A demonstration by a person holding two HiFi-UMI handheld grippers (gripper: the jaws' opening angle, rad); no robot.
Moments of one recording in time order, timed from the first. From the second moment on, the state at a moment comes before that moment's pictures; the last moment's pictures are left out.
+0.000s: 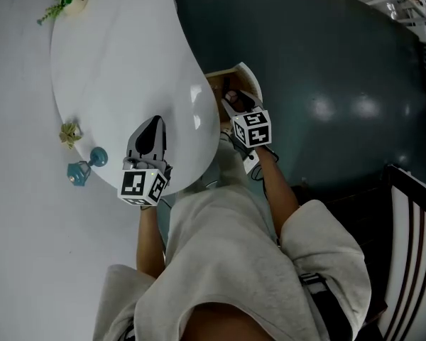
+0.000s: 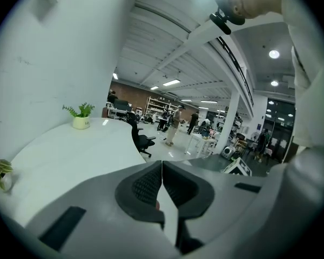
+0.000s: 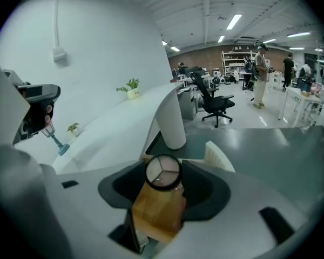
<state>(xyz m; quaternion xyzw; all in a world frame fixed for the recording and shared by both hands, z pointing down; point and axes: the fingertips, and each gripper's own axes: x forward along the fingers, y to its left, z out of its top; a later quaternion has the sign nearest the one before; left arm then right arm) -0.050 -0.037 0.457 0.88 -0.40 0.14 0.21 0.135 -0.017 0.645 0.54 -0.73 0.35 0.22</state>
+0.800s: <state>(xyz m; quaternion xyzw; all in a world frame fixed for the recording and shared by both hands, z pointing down) -0.061 -0.054 0.493 0.86 -0.40 0.20 0.24 0.121 -0.074 0.837 0.48 -0.67 0.46 0.31</state>
